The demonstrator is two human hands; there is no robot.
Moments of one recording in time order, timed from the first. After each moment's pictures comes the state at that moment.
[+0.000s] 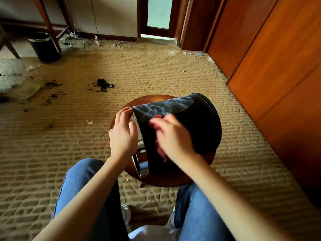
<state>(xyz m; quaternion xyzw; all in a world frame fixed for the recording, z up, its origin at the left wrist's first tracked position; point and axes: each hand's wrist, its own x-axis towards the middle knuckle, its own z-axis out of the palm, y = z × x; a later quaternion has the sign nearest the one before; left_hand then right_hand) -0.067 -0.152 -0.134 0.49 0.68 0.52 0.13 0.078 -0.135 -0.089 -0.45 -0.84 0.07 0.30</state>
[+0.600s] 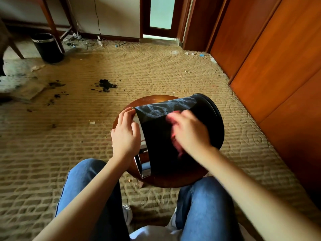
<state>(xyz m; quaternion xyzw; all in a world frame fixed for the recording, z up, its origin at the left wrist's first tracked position) -0.066 -0.155 -0.131 0.49 0.69 0.51 0.14 0.109 -0.110 -0.086 -0.51 -0.82 0.05 0.26</state>
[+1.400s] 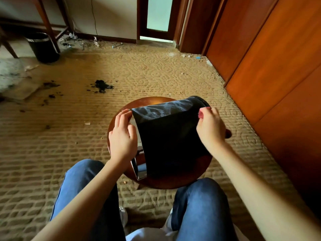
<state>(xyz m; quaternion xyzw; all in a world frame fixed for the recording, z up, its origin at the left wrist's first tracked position) -0.063 -0.155 -0.131 0.49 0.68 0.52 0.14 0.162 -0.072 -0.082 -0.66 -0.71 -0.01 0.26</state>
